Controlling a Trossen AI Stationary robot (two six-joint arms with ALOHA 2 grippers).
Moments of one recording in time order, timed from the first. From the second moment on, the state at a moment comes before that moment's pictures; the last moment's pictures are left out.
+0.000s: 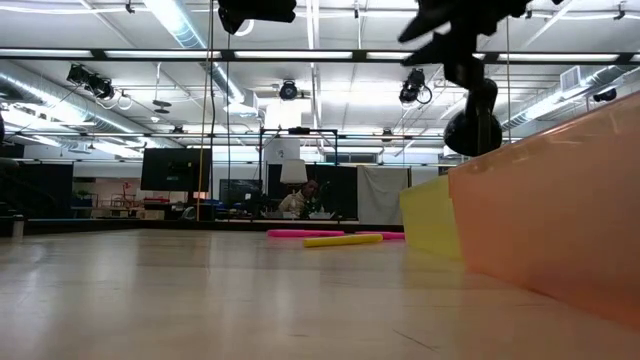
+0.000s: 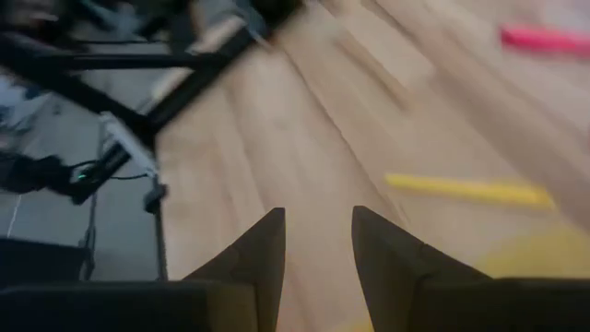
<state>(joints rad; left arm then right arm) -0.20 1.28 1.06 -0.26 -0.31 -0.13 0.11 1.21 0.90 -0.28 0.02 0.74</state>
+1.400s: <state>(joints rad) 0.14 1.28 1.06 -0.44 -0.04 -0.21 0.11 1.20 0.90 0.09 0.01 0.52</state>
